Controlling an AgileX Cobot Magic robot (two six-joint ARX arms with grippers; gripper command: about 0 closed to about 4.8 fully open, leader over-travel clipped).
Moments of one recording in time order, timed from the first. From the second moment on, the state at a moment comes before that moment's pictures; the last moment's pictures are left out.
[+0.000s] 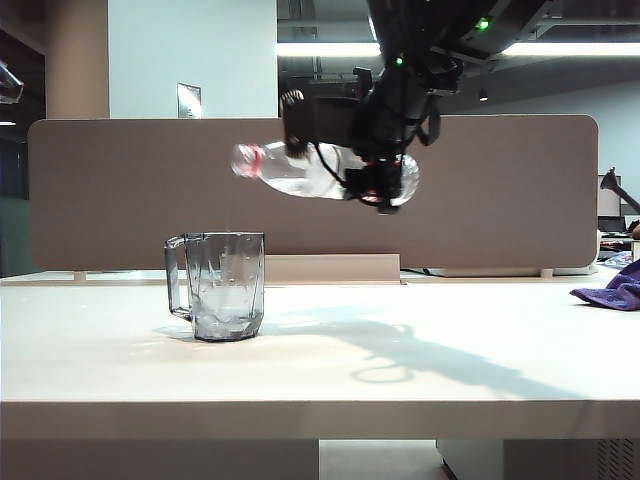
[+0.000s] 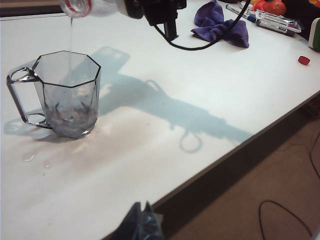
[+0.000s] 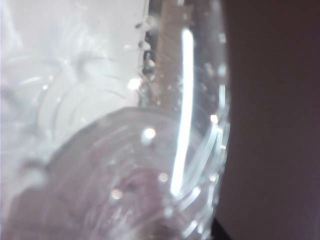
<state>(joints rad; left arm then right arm) -0.50 0.24 0.36 -0.42 0.24 -0.11 0.54 1.89 1.36 0.16 0.17 -1.47</state>
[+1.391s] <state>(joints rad) -0.50 0.24 0.36 -0.42 0.24 -0.11 0.54 1.89 0.87 0.77 -0.05 -0.07</state>
